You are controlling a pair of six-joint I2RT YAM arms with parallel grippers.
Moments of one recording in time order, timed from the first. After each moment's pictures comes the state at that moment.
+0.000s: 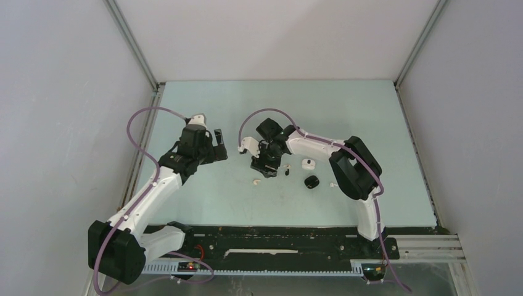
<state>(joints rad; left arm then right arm) -0.33 1.08 0.81 -0.46 -0.17 -0.42 0.78 2.05 1.49 -0.61 -0.33 -0.57</state>
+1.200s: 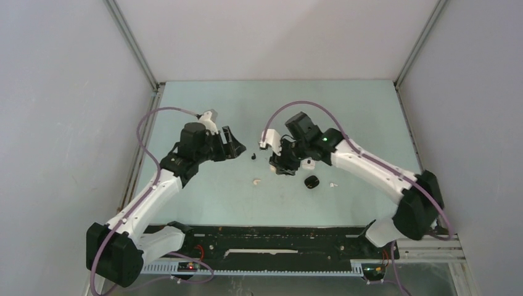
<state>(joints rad) -0.35 1.07 0.81 -0.31 0.18 -0.51 0.77 1.57 1.27 -0.65 -0.39 -0.52</state>
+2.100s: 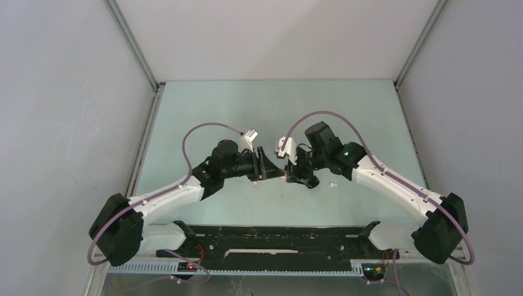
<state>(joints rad) -0.72 1.20 0.63 0.20 0.46 -0.90 0.72 1.27 1.04 -0.59 -0.49 -0.52</state>
